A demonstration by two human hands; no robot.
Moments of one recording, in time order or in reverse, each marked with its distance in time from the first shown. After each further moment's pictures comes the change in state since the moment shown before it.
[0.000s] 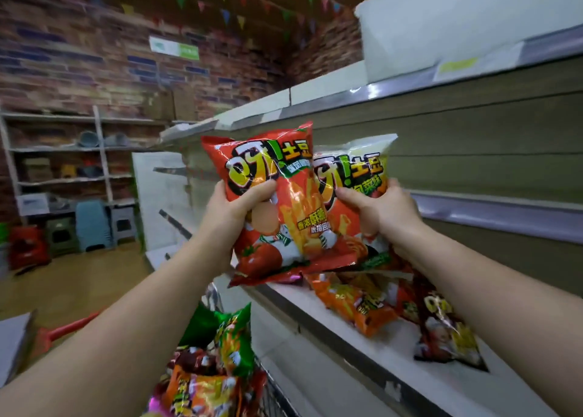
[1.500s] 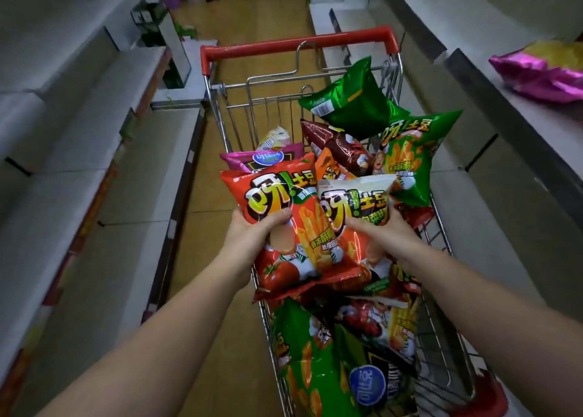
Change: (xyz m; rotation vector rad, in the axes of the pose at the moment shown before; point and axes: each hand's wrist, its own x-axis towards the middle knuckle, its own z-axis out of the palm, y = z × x) left_hand -0.130 -0.321 -0.230 -0.006 0.827 -0.772; right_hand -0.109 0.289 0.380 -0.137 -1.076 0.610
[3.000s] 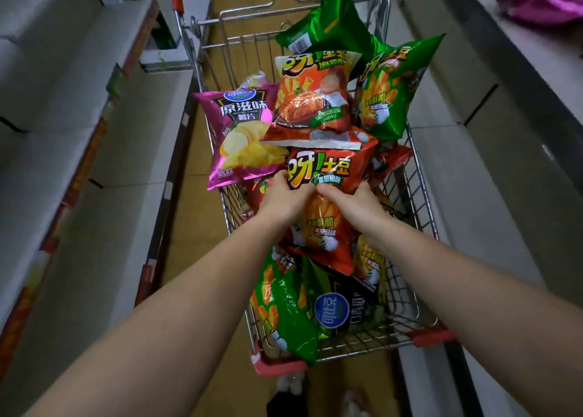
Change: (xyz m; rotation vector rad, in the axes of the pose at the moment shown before) left_hand -0.034 -0.050 0.088 0.536 0.006 -0.058; right_hand -0.036 0.047 0.011 0.049 -0.016 0.002
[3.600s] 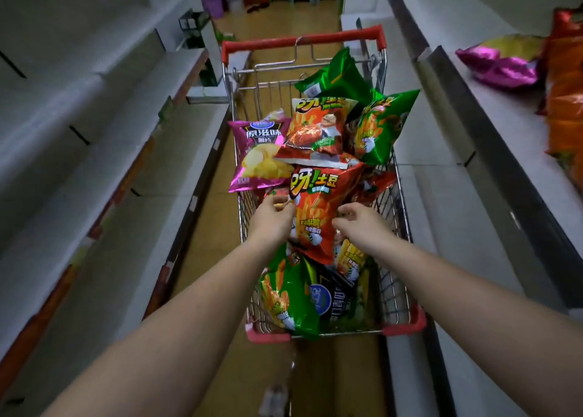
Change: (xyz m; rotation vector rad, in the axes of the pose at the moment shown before) left_hand -0.092 0.001 -0.002 -0.058 0.219 0.016; right_hand -0.083 -0.010 -0.051 -0.426 -0.123 -0.258
